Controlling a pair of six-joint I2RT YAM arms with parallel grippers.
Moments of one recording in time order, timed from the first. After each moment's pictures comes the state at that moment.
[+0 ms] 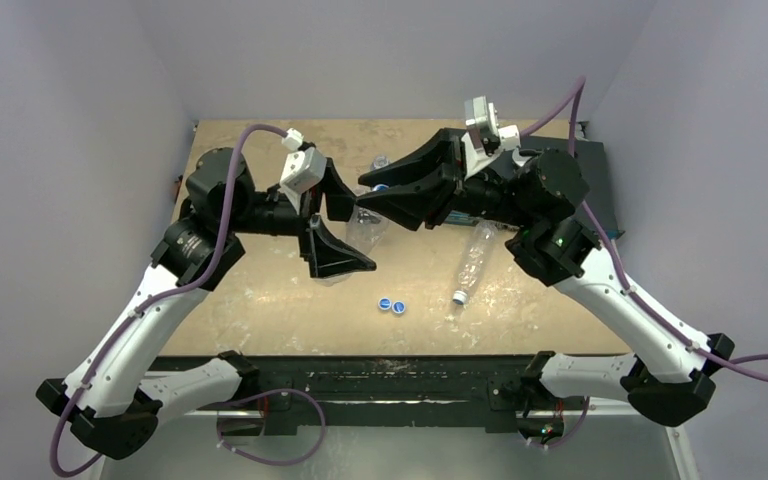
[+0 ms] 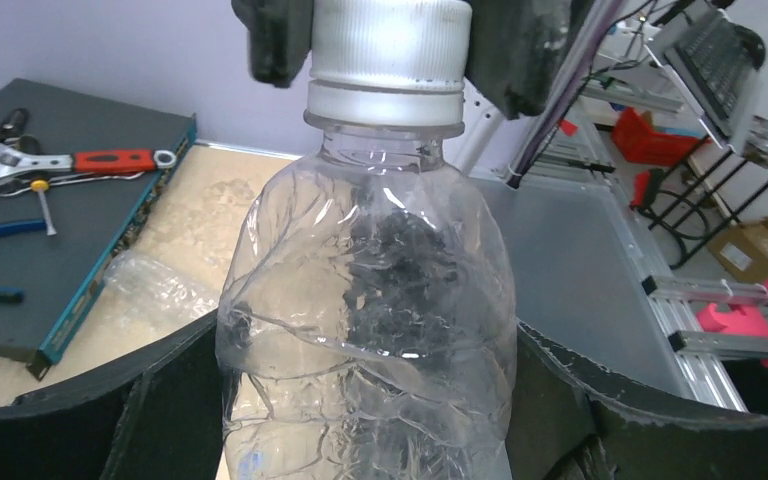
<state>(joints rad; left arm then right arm) -0.60 1.04 1.36 -0.34 0.97 -0.19 0.88 1.18 1.46 0.12 -0.54 0.32</state>
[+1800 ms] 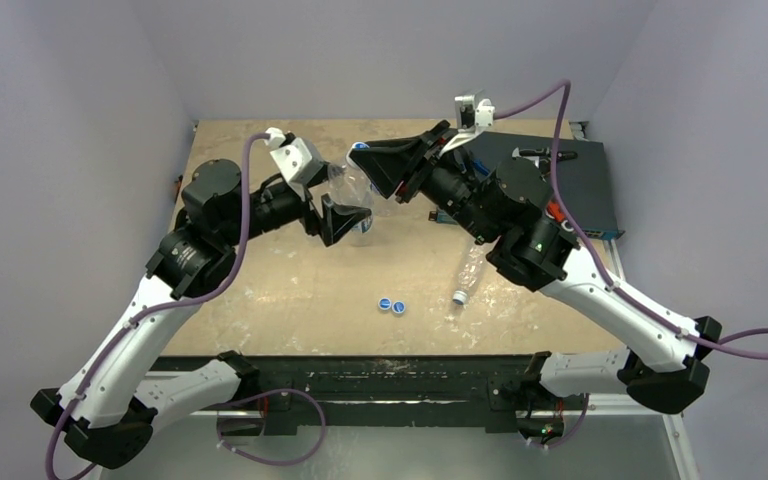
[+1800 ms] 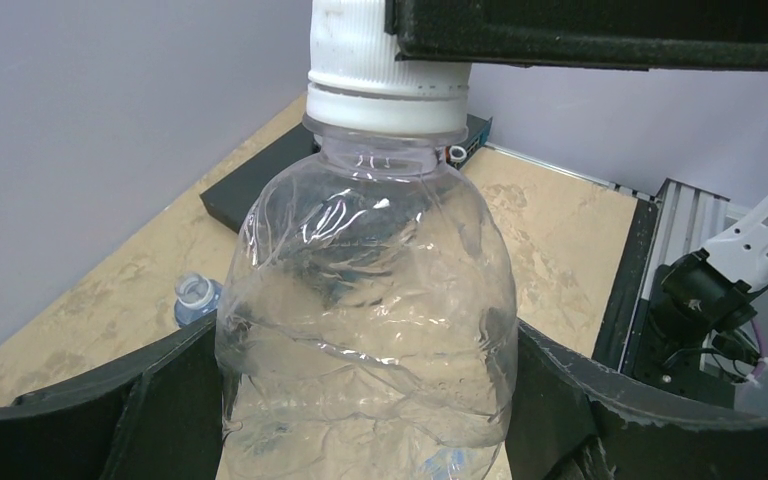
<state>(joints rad) -0.60 0.99 1.30 -0.35 0.42 0.04 0.99 1.23 1.47 0.05 0.12 0.43</state>
